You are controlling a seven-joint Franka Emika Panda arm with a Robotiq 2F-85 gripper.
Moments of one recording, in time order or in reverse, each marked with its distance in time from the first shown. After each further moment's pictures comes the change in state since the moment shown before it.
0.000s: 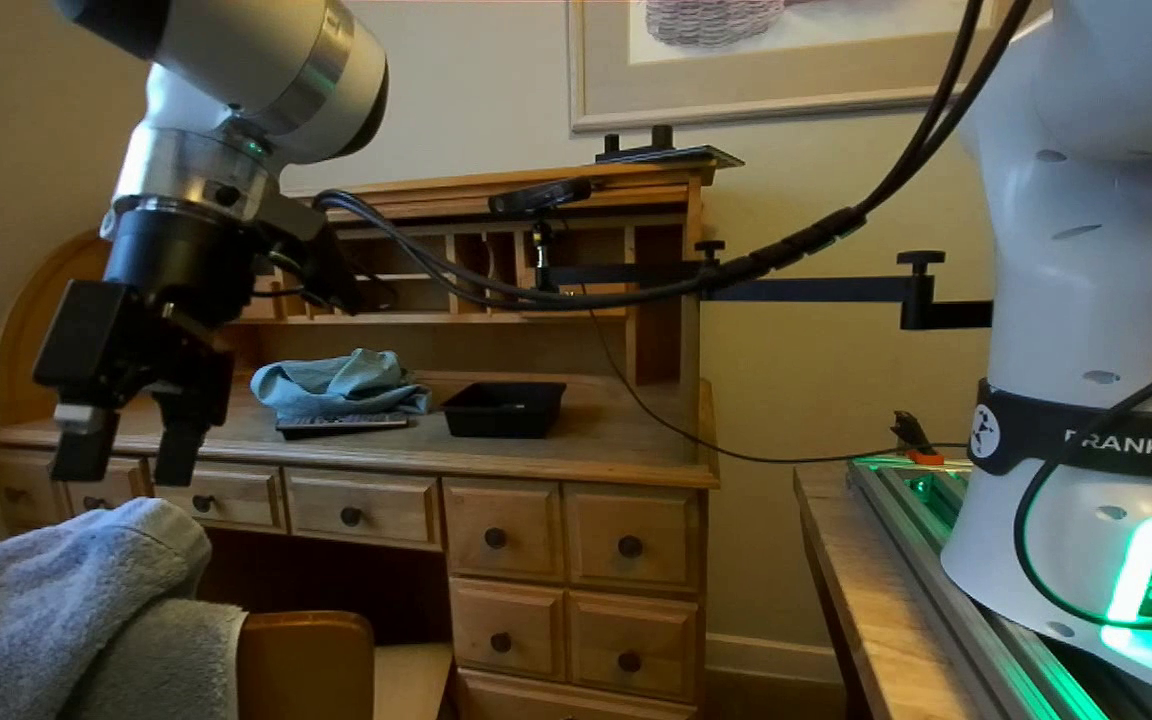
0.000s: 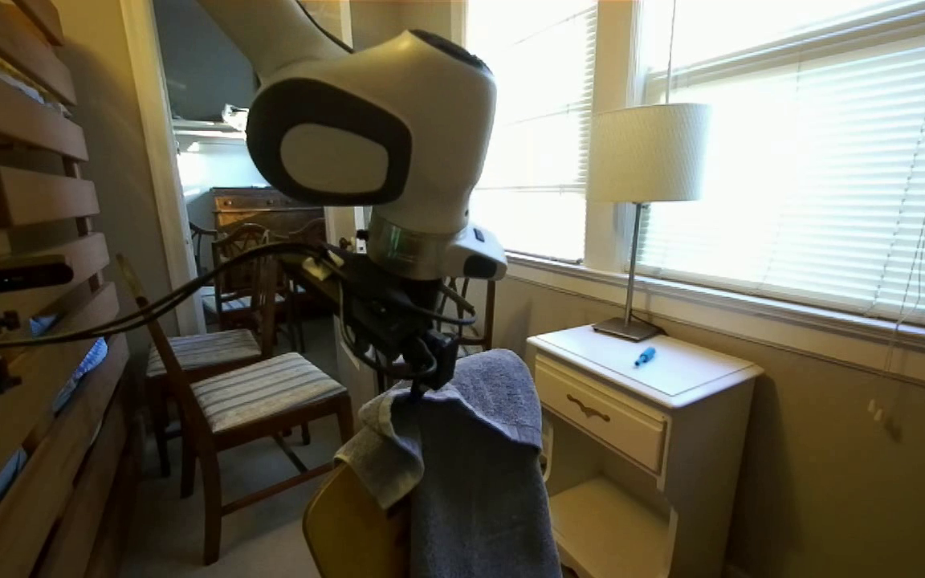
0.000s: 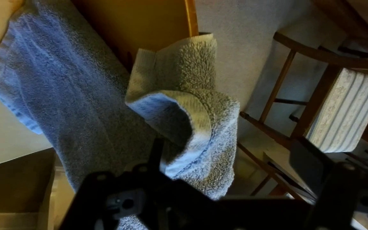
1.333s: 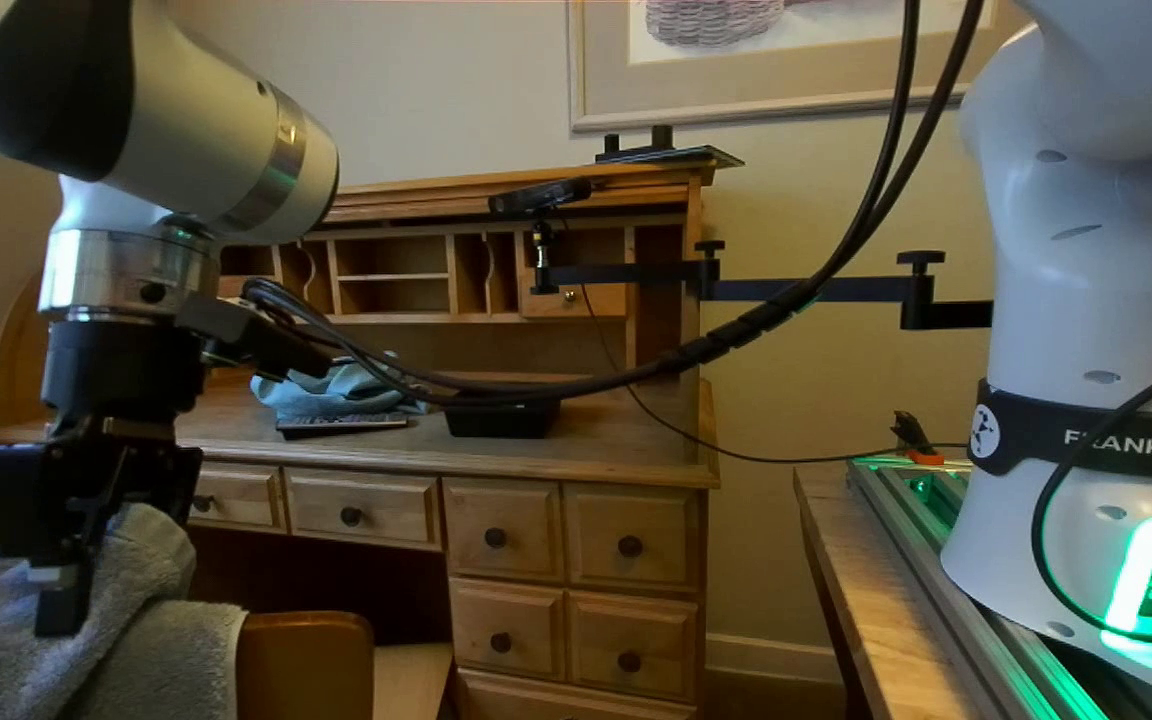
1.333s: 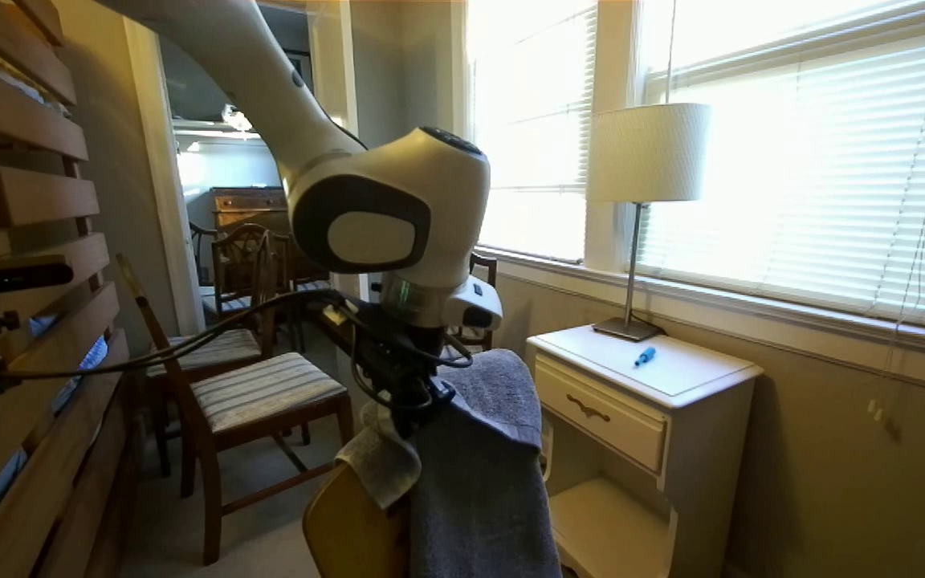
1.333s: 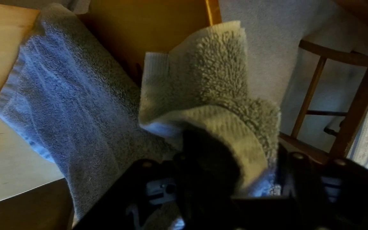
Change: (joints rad) arm 0.005 0.188 0.056 0.116 -0.194 0.068 0.245
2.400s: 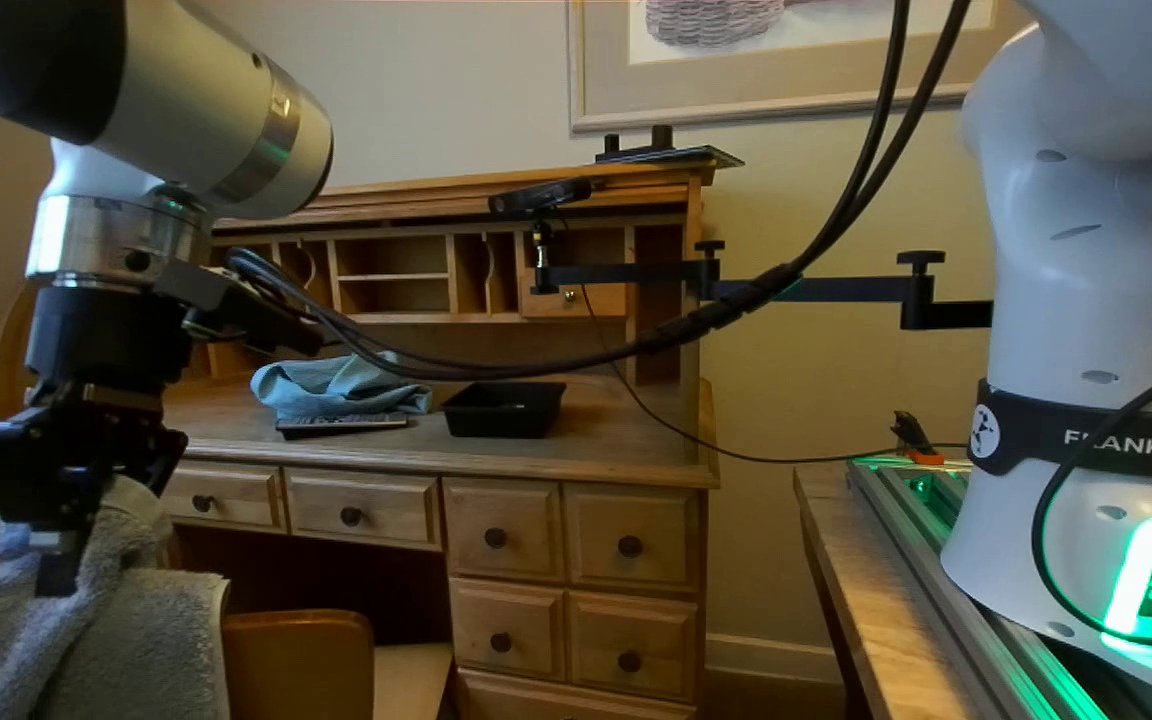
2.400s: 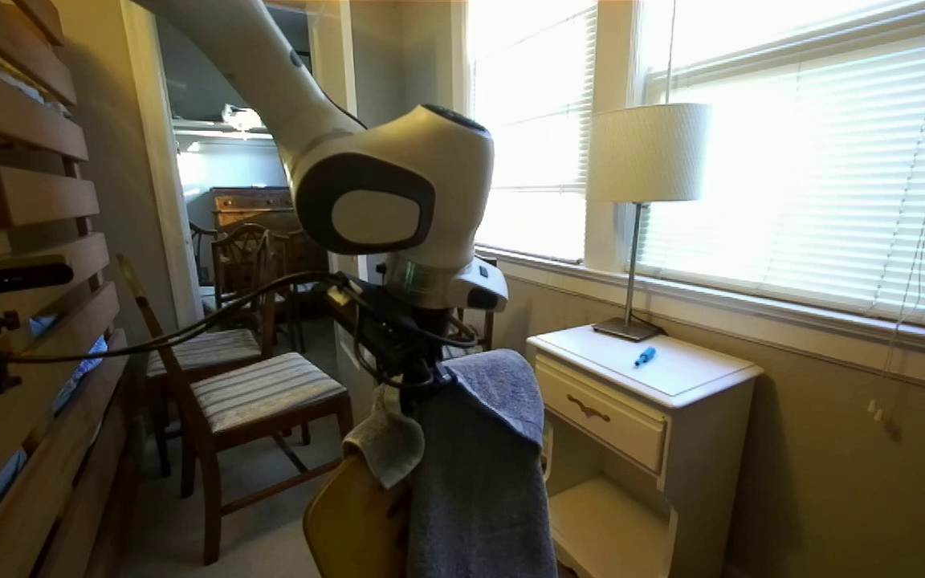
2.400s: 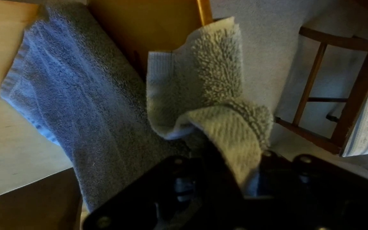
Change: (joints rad) arm -0.015 -0.026 0.012 0.009 -0.003 -0.005 0.044
